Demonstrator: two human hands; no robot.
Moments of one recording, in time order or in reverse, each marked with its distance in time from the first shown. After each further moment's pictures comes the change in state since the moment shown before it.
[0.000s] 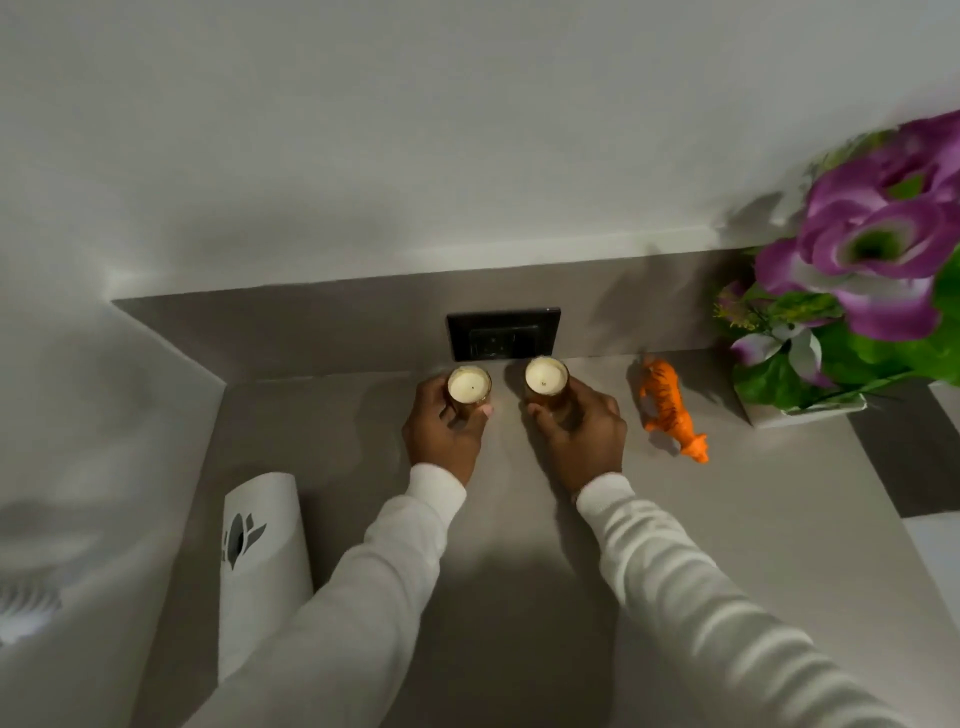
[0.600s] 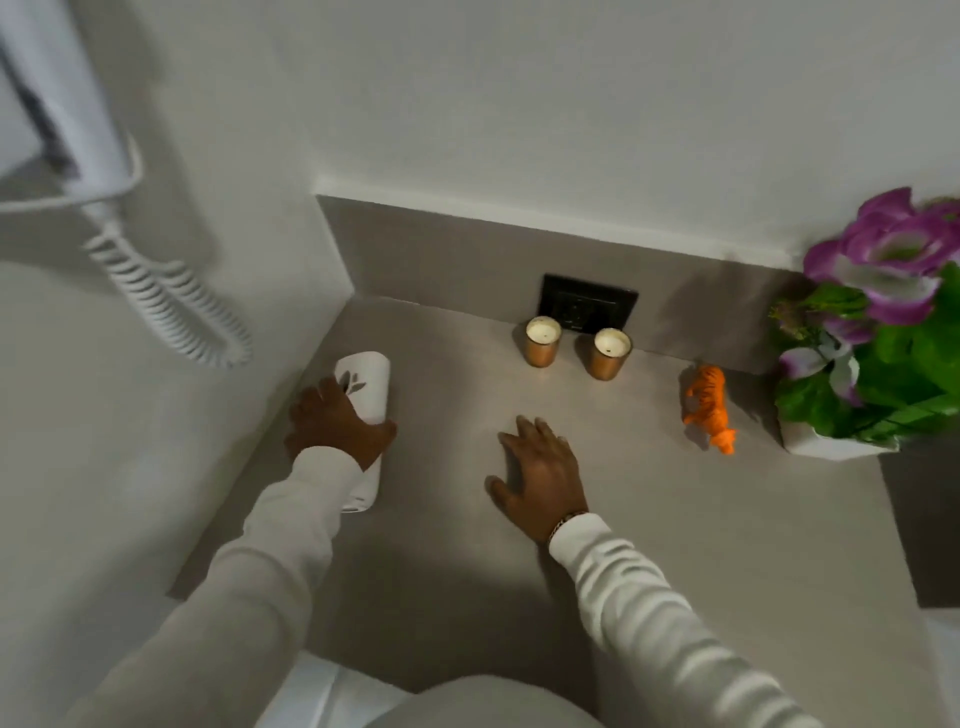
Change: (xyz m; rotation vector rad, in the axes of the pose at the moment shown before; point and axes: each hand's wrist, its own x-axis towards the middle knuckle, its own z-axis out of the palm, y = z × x) left_hand -0.096 -0.002 -0.182 0.892 0.280 -0.324; right_hand -0.118 -0.010 0.007 -0.473 -0.652 -0.504
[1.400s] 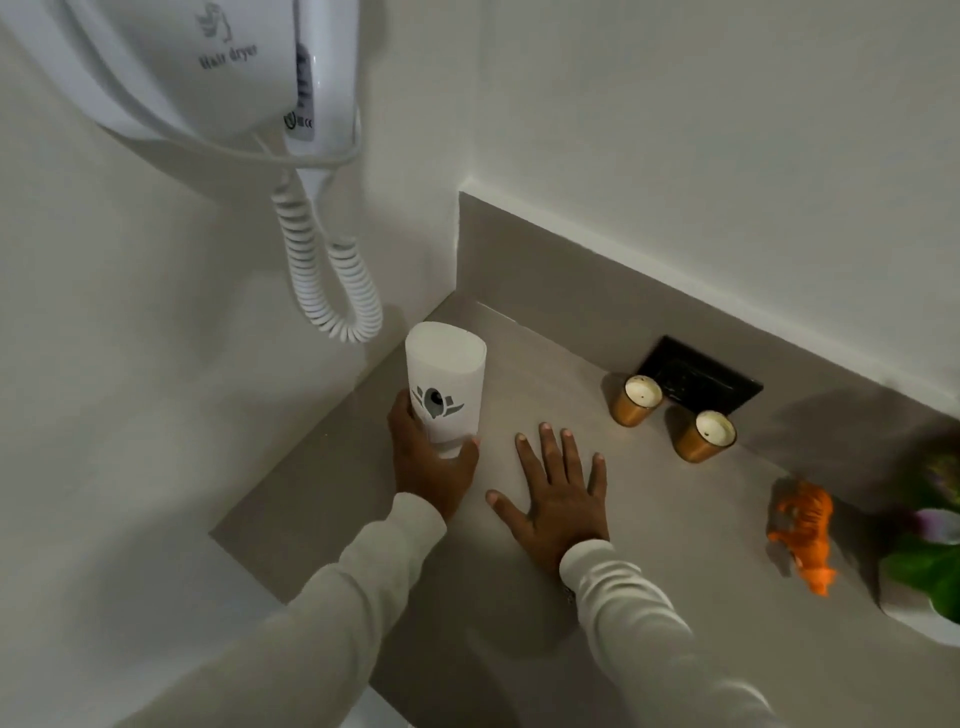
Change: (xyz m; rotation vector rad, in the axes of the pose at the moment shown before) left_hand -0.024 -0.005 0.055 -0.914 0.324 0.048; right_hand 0.053 -0.018 0.032 -0.382 -0.085 -0.175
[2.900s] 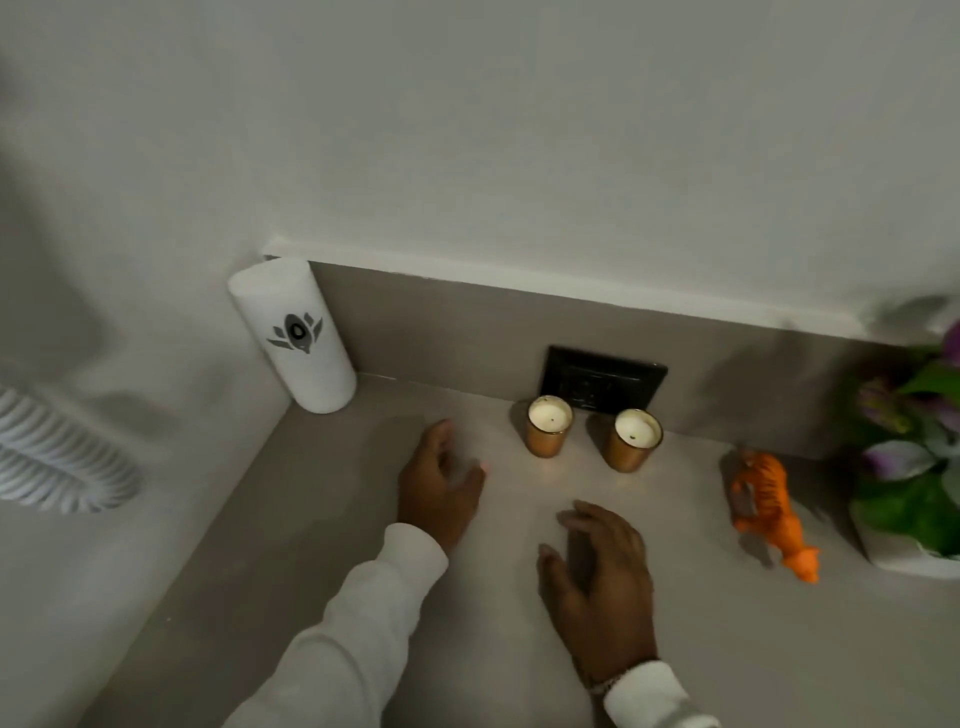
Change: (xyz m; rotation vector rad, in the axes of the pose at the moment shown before) left_hand 0.035 0.017 0.121 0.042 -0.501 -0.017; right_hand -0.036 0.055 0.002 0.598 0.660 0.433
